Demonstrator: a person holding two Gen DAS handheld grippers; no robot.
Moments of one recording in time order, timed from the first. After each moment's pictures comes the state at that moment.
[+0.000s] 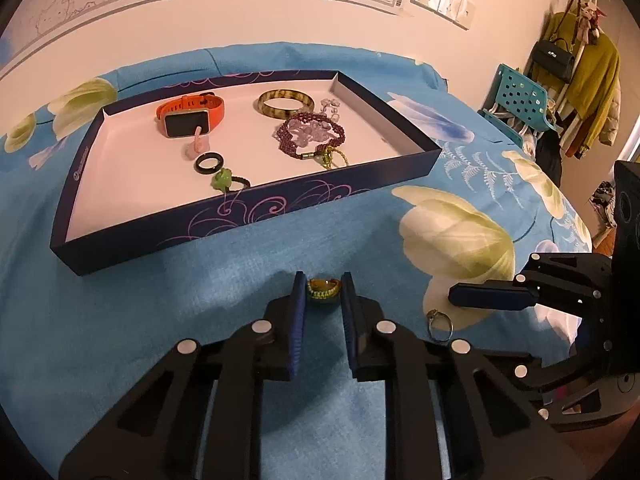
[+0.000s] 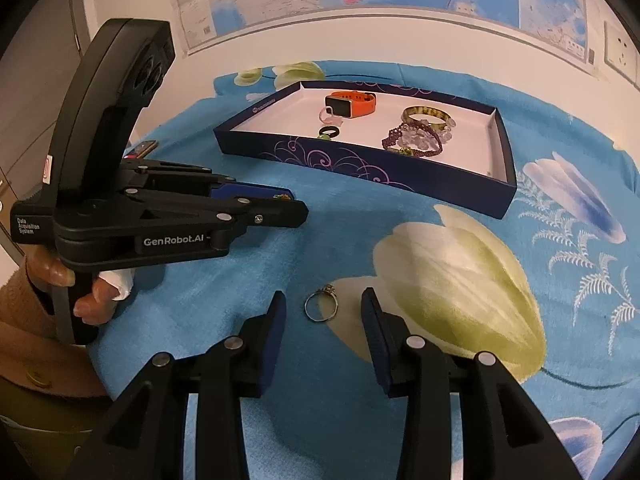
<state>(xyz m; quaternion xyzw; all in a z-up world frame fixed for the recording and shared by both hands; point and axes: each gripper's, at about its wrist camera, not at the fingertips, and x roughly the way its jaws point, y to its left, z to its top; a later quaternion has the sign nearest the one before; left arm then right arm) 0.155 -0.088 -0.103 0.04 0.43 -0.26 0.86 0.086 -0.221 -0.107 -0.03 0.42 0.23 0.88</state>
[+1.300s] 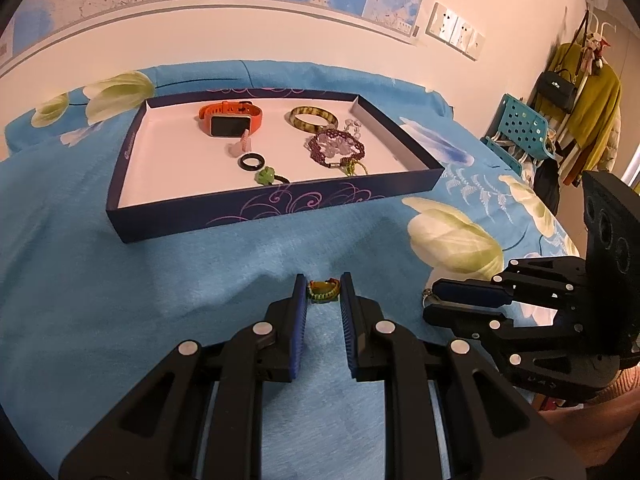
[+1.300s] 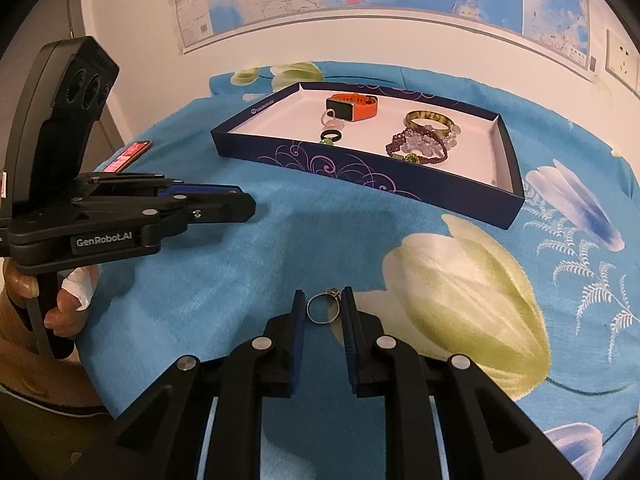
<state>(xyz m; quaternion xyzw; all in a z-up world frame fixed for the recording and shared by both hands) 0.134 -0.045 -0.090 -0.01 0.41 -0.25 0.88 0.092 -0.209 -0.108 -0.04 0.42 0.21 0.88</state>
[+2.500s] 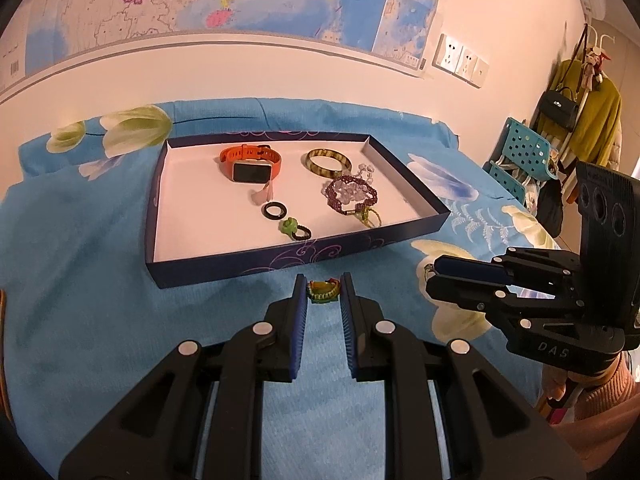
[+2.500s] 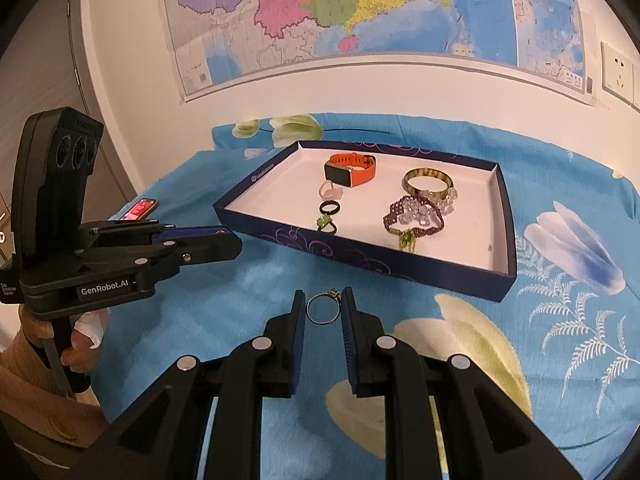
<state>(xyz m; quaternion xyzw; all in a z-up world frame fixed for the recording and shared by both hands) 0.143 -0.028 -0.062 -0.01 0.37 -0.24 0.90 0.119 -0.213 -0.075 0.00 0.36 0.23 0.90</state>
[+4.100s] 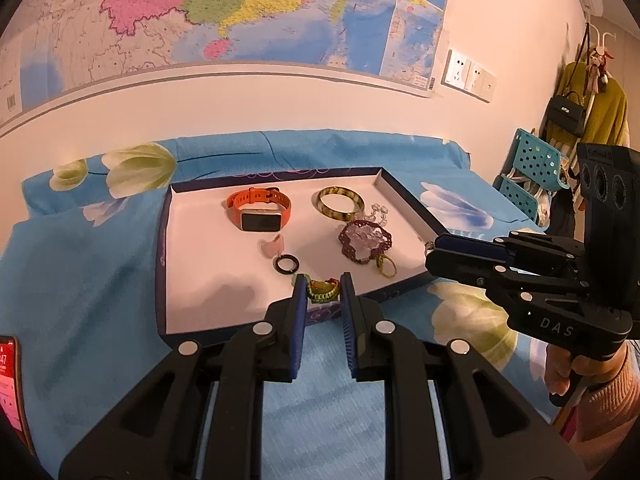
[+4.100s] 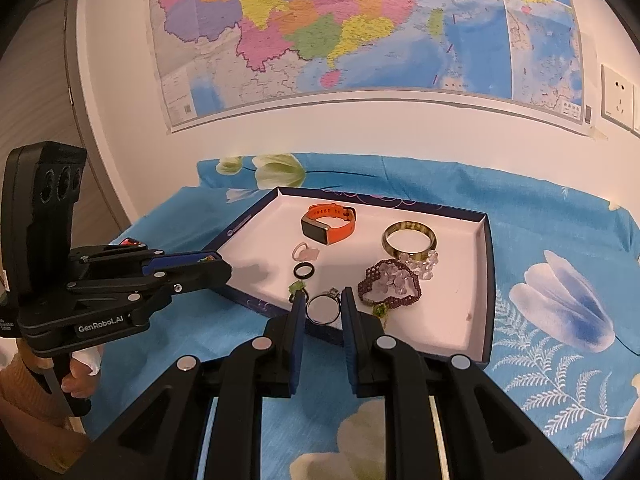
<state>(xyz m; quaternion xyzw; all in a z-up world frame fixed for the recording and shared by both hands) 0.176 -0.037 -0.041 0.00 0.34 -0.22 0.91 0.166 -0.223 -0.050 0.01 0.33 0.22 0.92</state>
